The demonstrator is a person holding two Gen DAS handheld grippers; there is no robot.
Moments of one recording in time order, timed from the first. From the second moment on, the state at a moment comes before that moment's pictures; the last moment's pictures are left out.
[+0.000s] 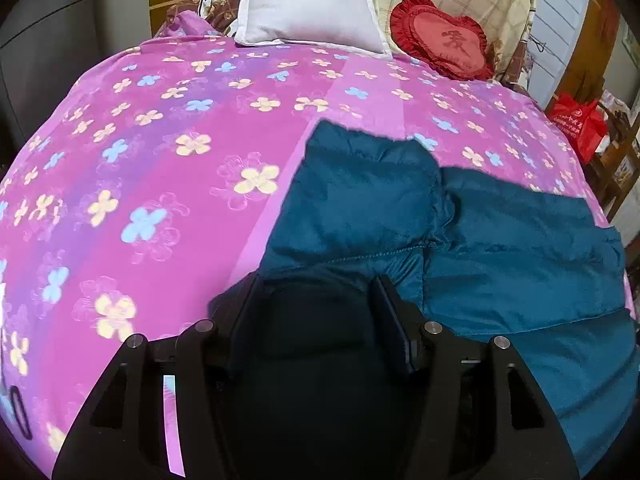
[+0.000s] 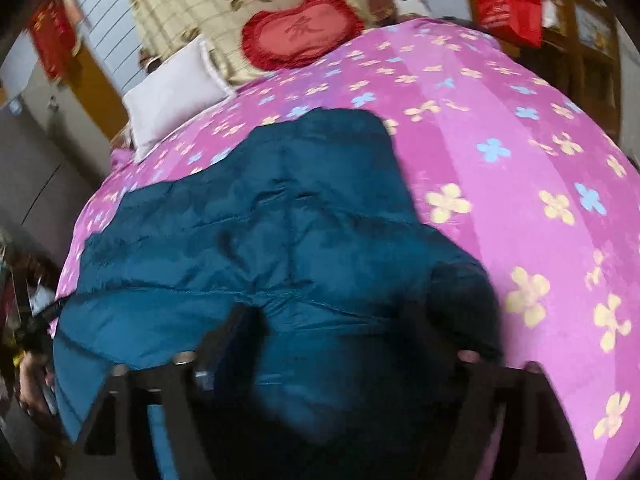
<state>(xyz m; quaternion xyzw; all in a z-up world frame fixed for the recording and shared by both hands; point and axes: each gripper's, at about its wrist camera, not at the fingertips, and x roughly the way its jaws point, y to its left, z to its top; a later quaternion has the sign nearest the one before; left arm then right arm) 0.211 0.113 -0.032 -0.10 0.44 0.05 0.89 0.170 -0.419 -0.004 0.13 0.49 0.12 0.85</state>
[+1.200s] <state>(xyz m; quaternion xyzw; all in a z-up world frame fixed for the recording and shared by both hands) -0.156 -0.035 0.097 0.02 0.37 -0.01 0.93 -0.232 -0.333 0.172 0.01 0.35 0.01 0.94</state>
